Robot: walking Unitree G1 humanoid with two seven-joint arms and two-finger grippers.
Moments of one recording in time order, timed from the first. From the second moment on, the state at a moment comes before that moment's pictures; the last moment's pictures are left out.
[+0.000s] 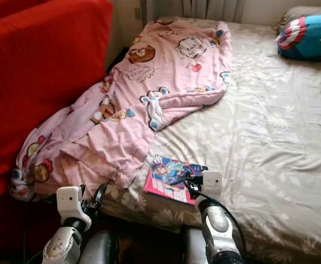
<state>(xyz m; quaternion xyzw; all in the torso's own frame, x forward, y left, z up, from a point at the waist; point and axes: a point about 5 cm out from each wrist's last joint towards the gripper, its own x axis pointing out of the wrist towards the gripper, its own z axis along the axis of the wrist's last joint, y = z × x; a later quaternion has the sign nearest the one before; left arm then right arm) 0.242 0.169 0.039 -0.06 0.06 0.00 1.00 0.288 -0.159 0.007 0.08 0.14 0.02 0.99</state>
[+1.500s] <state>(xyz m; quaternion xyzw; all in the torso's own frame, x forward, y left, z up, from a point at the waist) 0.223 0.203 0.058 0.01 0.08 -0.02 1.00 0.287 -0.183 0.003 0.19 0.13 -0.10 0.97</state>
